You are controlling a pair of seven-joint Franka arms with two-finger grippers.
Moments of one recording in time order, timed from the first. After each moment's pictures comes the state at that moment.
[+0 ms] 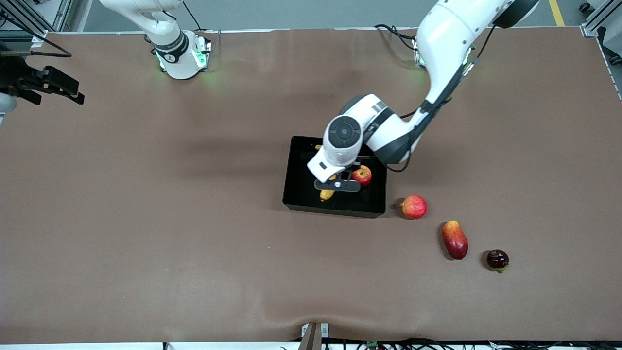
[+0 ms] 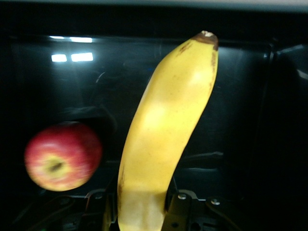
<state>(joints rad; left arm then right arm) -0.42 0.69 -0.40 -1.55 0.18 2.10 -0.75 -0.01 -0.08 0.01 -1.55 0.03 1.37 0.02</state>
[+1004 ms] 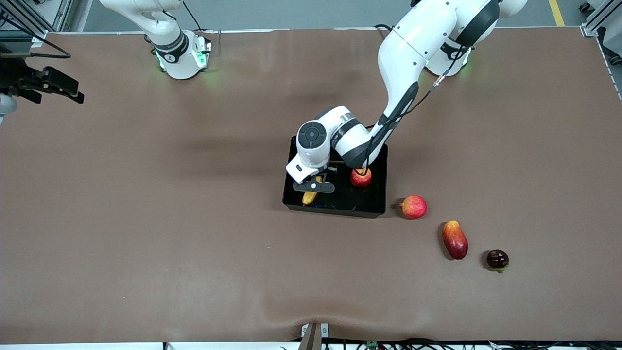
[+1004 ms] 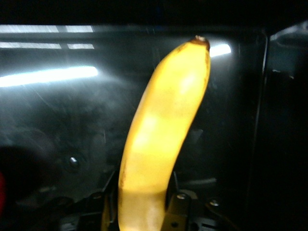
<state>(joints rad) -0.63 0.86 -0.24 -1.42 0.24 2.22 -0.83 -0.02 -0.08 0.00 -1.56 0.03 1.34 0.02</state>
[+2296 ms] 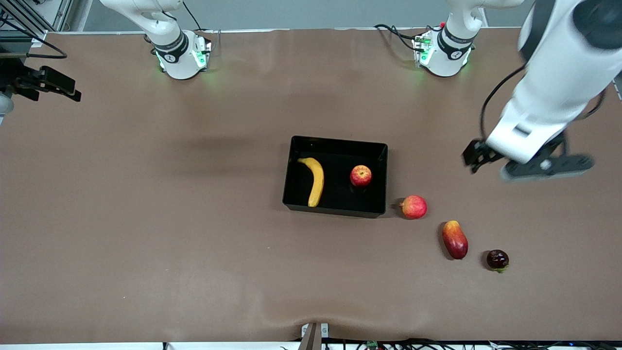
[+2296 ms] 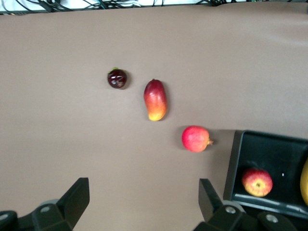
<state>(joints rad) -0.14 0.17 -0.20 -1.37 0.21 1.61 -0.34 -0.05 -0.08 0.01 -1.56 0.03 1.33 0.02</state>
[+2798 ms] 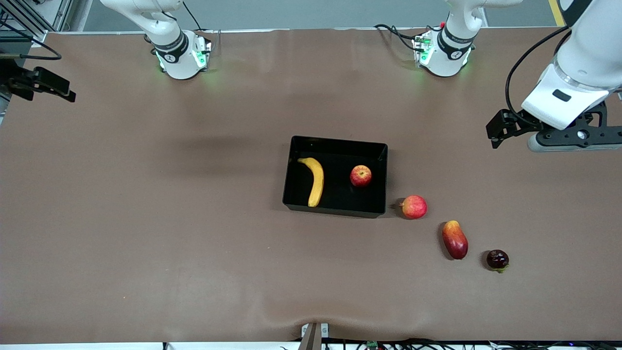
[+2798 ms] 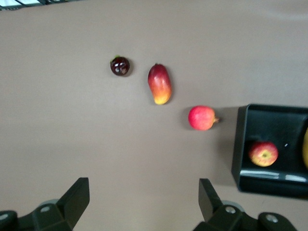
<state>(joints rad) -0.08 0.08 -0.17 -1.46 0.15 1.58 -0.19 -0.07 -0.08 0.00 -1.56 0.02 1.34 0.02</state>
